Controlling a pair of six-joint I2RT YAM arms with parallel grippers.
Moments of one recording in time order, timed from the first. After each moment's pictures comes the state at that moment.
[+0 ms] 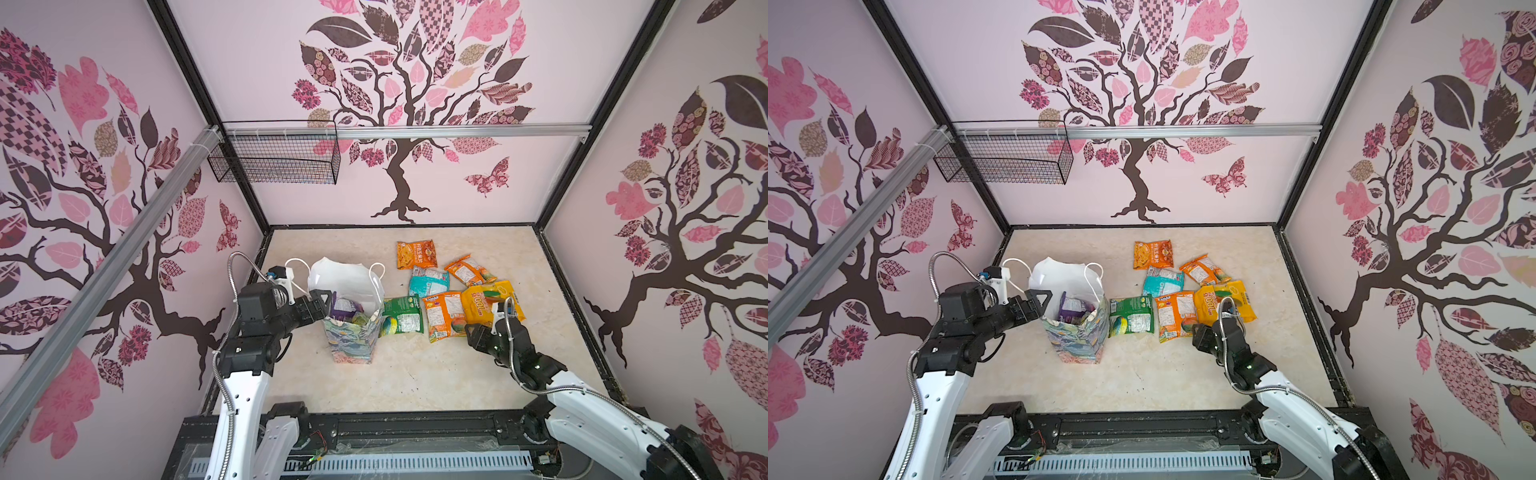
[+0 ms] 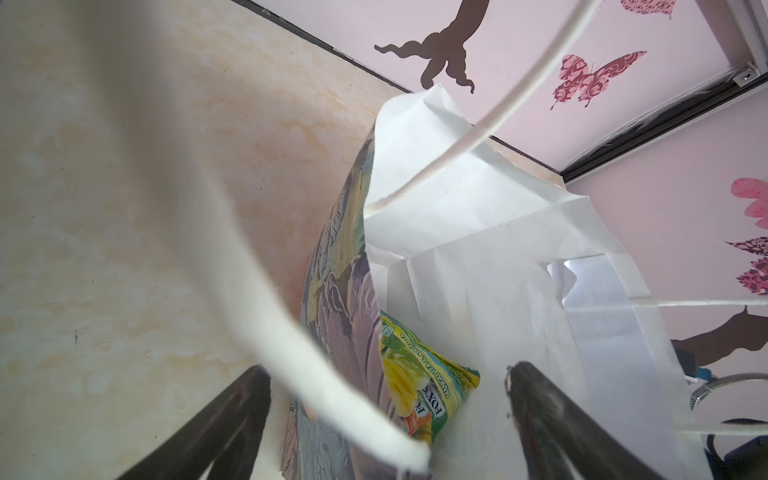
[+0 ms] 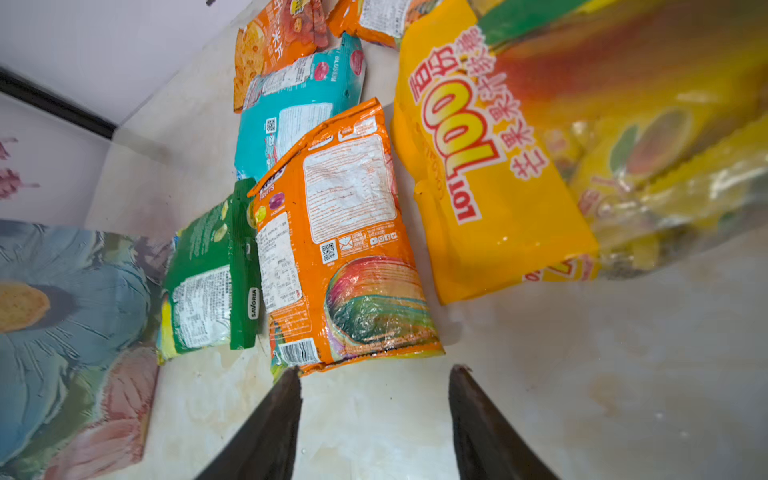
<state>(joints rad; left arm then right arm) 0.06 0.77 0.86 -0.70 0.40 -0.35 0.50 0.85 0.29 -0.08 0.09 0.71</state>
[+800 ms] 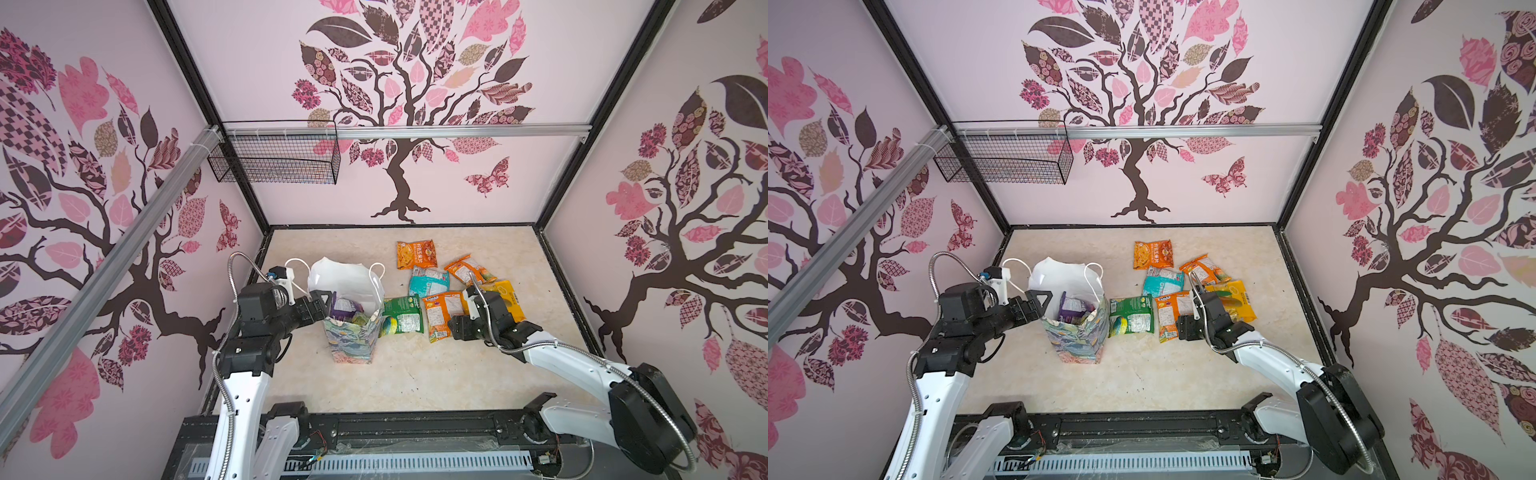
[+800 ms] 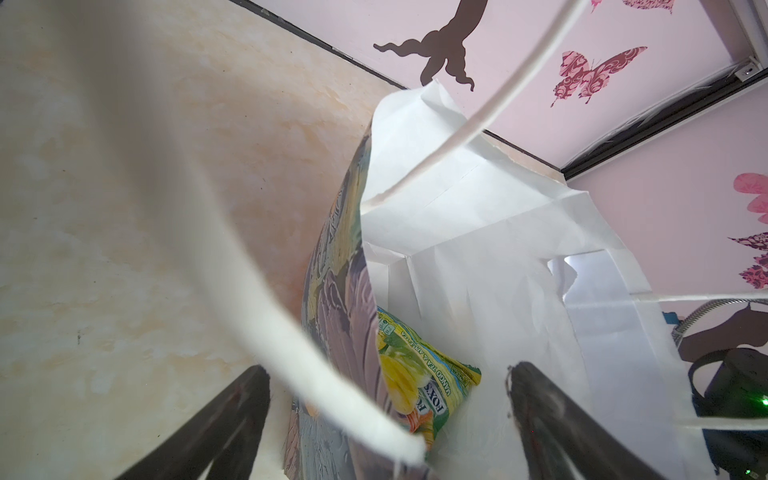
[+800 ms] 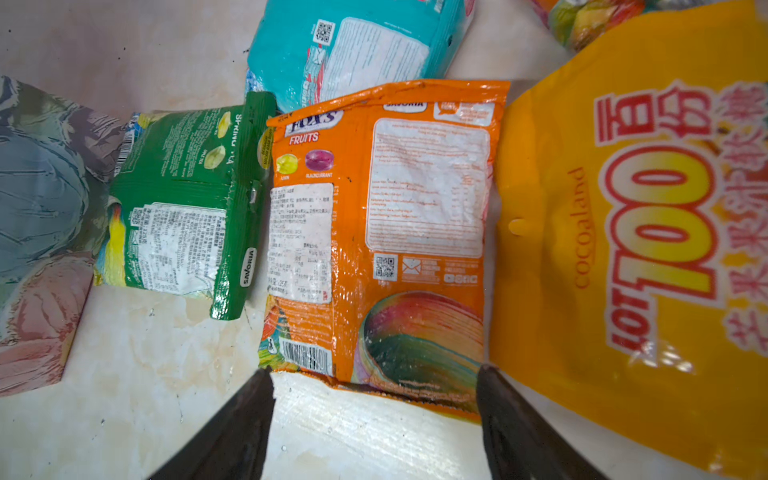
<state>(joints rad) 0.06 0.76 0.86 -0.70 0.40 -0.34 0.50 1.22 0.56 -0.18 -0.04 0.39</state>
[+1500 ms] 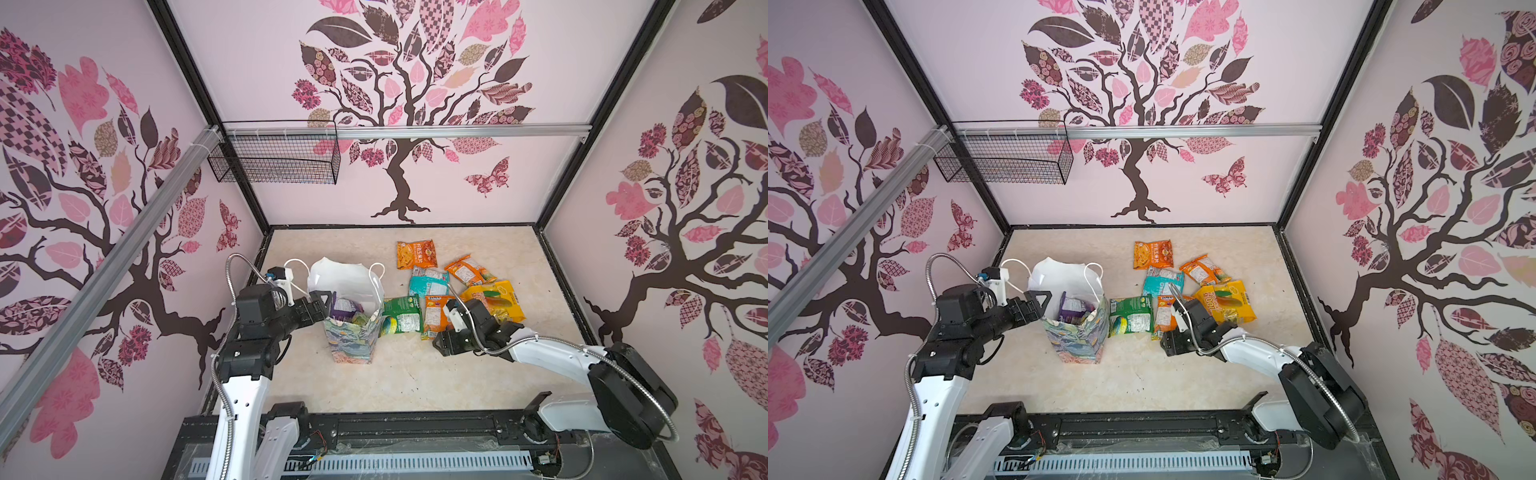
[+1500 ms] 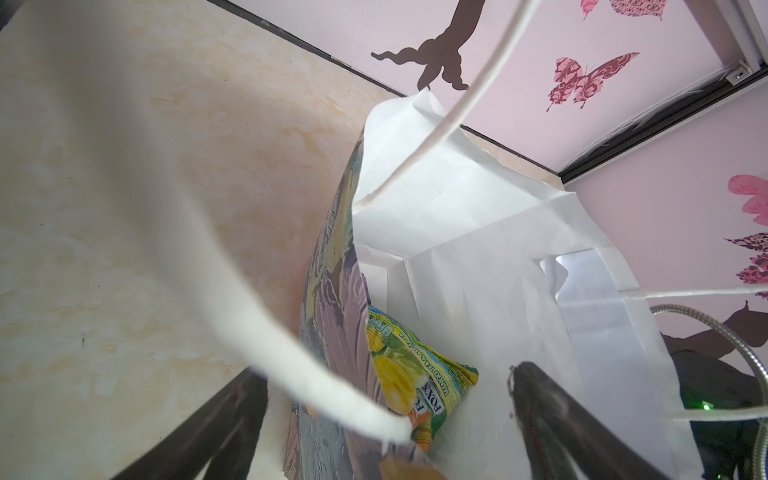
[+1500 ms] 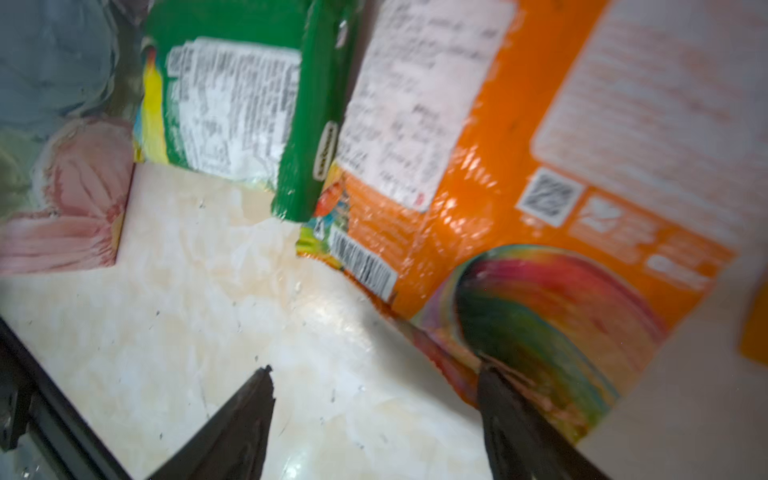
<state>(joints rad) 0.06 0.74 0.86 -0.71 0.39 -0.34 0.66 1.34 0.57 -0.23 -0.21 0.42</state>
